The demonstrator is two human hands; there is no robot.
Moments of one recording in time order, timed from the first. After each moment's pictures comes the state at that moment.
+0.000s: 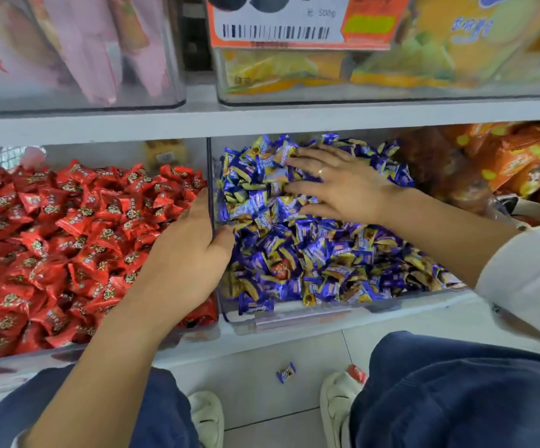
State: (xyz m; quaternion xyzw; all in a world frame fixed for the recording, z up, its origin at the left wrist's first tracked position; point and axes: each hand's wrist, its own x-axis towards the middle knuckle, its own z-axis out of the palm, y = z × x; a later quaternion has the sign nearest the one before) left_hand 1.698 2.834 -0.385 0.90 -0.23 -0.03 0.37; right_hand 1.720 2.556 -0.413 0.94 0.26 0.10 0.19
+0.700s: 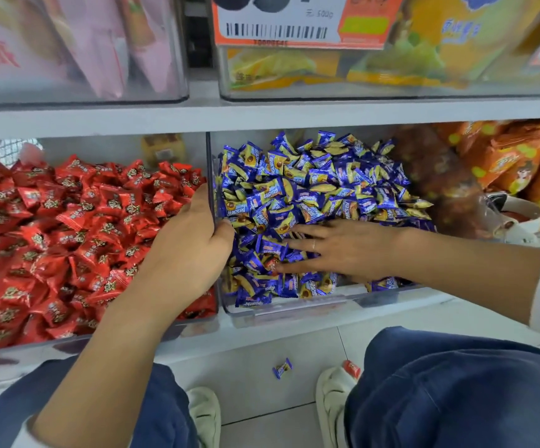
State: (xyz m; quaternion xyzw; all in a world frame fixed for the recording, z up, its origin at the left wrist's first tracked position) left_hand 1.699 2.833 -0.385 0.90 -0.21 -0.04 0.37; right_hand 1.652 2.591 -0.415 0.88 0.37 -0.18 0.24
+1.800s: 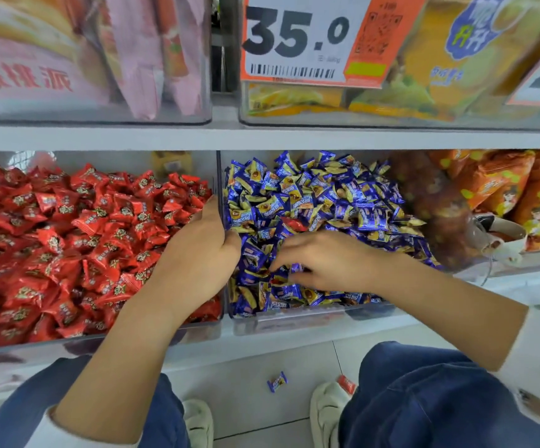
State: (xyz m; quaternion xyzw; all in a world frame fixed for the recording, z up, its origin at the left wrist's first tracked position) left_hand 1.700 2.833 -0.384 0.91 -0.21 -0.06 0.36; right_hand 1.655 2.628 -0.402 0.96 0.24 -0.10 -0.04
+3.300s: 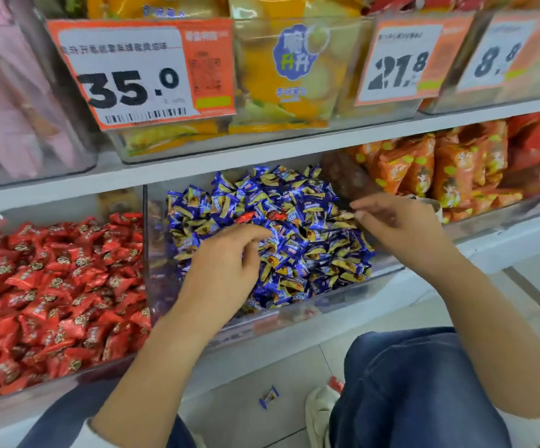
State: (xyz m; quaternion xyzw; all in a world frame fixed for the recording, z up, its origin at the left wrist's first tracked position) left_hand 1.657 2.750 -0.376 0.85 -0.37 0.03 0.38; right_hand 1.554 2.515 -0.359 0.92 -0.20 0.19 -0.27
